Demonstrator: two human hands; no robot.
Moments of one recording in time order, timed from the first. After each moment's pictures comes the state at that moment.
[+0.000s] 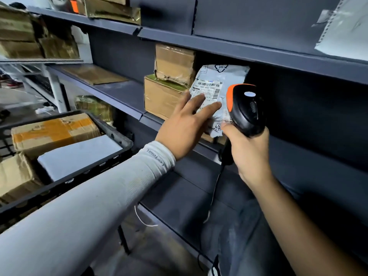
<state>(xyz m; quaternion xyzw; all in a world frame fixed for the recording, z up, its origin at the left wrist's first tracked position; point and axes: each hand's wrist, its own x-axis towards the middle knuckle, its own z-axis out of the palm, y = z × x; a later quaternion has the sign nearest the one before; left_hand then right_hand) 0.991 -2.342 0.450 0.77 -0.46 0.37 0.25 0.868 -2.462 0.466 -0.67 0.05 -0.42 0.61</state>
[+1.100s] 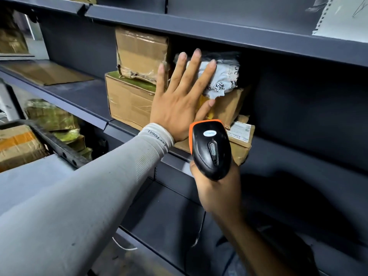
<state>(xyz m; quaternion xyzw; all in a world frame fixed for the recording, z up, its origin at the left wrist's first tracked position) 1.090 -2.437 0.452 0.77 -0.36 0.50 0.17 0.921 -2.477 0.387 -0.70 0.05 -0.46 0.54</state>
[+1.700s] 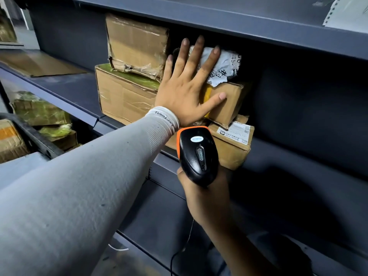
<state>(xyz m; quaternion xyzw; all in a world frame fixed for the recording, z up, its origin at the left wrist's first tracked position) 1.118 -2.471 0.467 0.80 -0.40 0.40 0.21 0.936 -2.480 0.373 -0.71 0.03 -0.39 0.59</state>
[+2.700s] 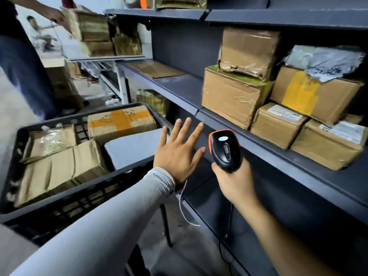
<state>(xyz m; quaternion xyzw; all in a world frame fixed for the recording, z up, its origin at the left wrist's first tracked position) 1.040 -2.219 0.333 0.95 -0.22 0.21 0.09 0.963 -2.378 0.331 -0.78 0.05 -0.27 0.57</state>
